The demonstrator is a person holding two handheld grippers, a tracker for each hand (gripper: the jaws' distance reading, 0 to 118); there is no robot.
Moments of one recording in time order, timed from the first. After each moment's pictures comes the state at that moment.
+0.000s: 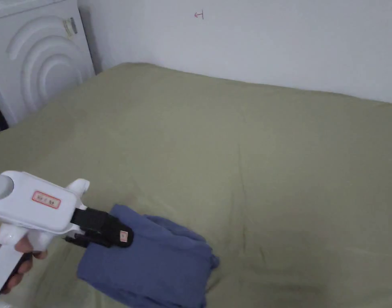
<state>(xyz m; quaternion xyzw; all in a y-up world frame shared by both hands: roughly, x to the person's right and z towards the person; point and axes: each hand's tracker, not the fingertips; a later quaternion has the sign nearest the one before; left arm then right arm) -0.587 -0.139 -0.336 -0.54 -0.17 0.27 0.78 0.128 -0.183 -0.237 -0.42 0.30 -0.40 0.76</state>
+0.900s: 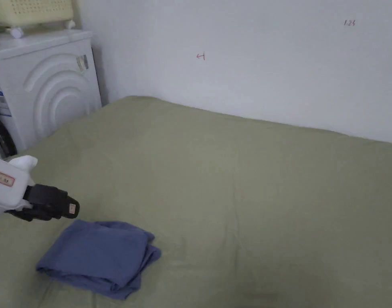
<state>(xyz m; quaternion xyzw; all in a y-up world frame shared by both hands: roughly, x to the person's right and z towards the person) -0.624 -0.055 -0.303 -0.46 -0.06 0.19 0.86 0.134 -0.130 -0.224 -0.38 0.29 -0.34 0.81</state>
